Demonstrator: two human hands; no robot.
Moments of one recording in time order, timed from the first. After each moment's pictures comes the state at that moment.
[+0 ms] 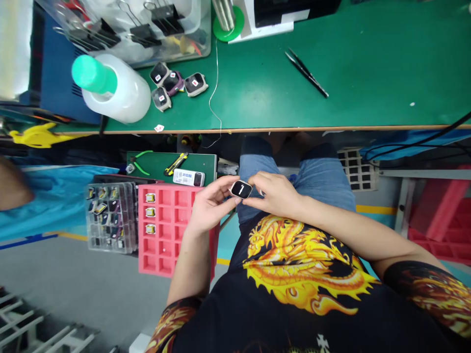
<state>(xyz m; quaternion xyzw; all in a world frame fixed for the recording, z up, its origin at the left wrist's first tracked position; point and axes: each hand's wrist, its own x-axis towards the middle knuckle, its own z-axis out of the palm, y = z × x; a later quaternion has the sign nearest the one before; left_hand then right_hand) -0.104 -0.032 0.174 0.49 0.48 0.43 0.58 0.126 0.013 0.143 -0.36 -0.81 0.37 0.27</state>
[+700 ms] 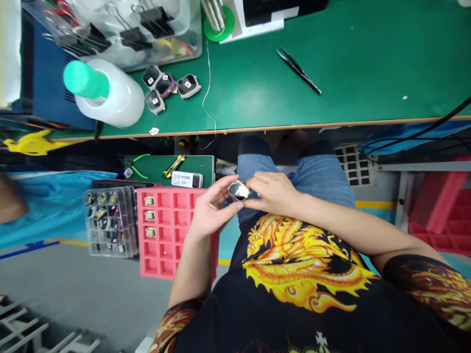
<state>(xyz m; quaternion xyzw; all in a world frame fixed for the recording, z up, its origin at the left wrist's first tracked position) -0.098 -0.038 0.180 0.50 0.50 0.40 0.58 0.128 0.012 0.144 -0.35 -0.85 0.26 0.30</state>
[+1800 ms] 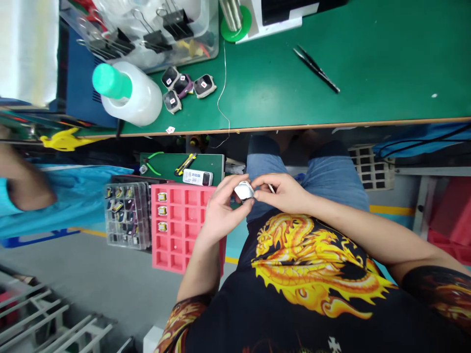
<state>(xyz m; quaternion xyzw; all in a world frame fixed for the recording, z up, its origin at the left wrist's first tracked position) -0.090 -0.037 0.194 0.62 0.56 0.36 0.42 0.124 0.018 0.153 -0.33 -0.59 0.68 0.29</state>
